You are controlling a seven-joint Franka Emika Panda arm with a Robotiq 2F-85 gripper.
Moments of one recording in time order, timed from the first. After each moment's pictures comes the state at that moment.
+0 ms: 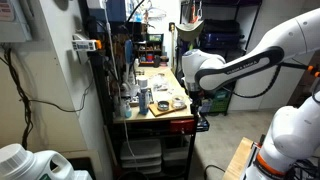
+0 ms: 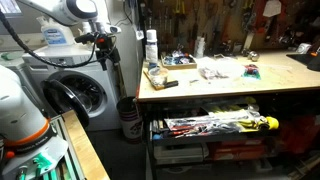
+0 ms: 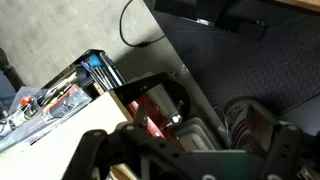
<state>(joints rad) 0.07 -0.44 0.18 -2.52 -0.16 1.94 0.00</state>
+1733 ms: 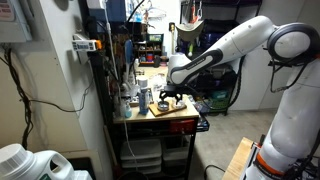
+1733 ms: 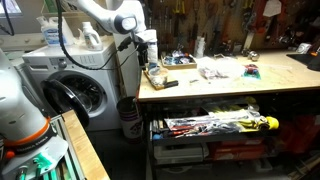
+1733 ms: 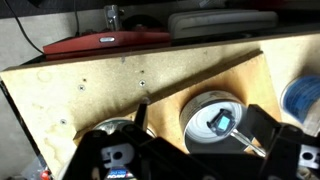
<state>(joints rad) 0.01 0.06 0.07 -2.17 -0.03 2.37 0.88</state>
